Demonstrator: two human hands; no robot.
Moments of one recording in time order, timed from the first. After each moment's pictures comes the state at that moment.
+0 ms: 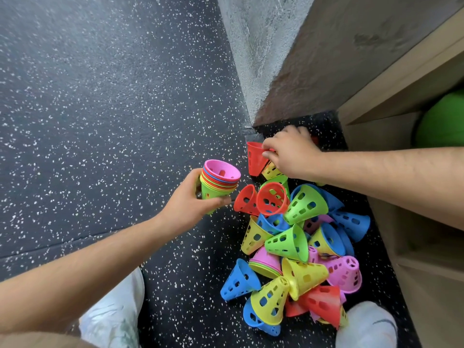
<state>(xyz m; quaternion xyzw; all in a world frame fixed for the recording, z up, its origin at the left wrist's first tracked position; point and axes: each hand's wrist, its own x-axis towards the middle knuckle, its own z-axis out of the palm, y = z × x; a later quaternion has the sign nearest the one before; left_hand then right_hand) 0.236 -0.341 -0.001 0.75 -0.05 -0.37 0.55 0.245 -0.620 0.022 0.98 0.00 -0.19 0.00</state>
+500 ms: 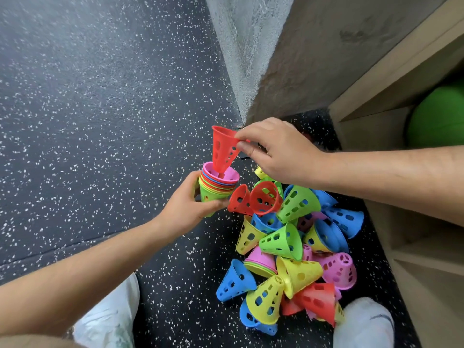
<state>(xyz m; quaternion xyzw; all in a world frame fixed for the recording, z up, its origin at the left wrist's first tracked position) 0.230 -0.353 -0.006 0.73 -0.06 -0.38 0.57 0.229 -0.594 0.073 0.97 0.06 -0.05 -0.23</state>
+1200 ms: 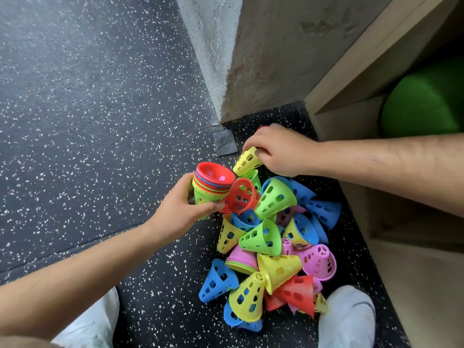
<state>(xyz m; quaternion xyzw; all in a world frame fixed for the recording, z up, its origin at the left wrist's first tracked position) 0.218 -0.381 -0.009 0.72 -0.08 -0.40 0.57 0.213 -0.654 0.061 0.96 0.00 -0.24 -0.13</state>
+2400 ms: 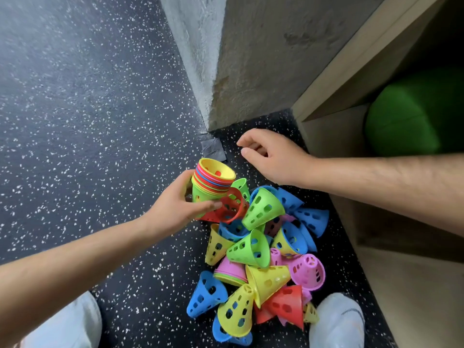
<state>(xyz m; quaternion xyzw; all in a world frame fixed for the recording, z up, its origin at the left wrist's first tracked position) 0.241 -0.406 -0.014 0.71 -0.13 -0.42 0.55 0.200 -0.658 0.065 0.92 -0.11 -0.11 -0.36</state>
